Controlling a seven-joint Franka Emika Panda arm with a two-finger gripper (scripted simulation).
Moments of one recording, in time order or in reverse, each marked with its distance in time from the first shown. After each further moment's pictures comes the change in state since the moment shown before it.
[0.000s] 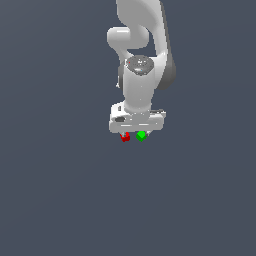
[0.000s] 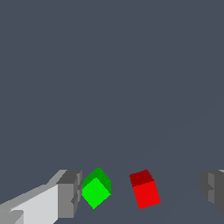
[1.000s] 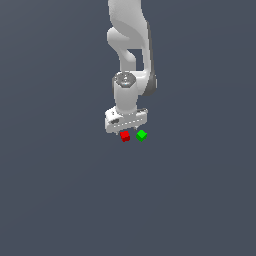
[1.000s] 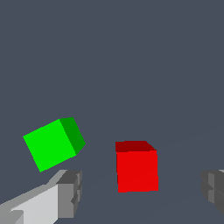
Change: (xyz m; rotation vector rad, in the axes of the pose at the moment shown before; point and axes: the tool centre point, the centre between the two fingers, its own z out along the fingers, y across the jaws) arm -0.088 0.033 0.086 -0.001 -0.015 -0.253
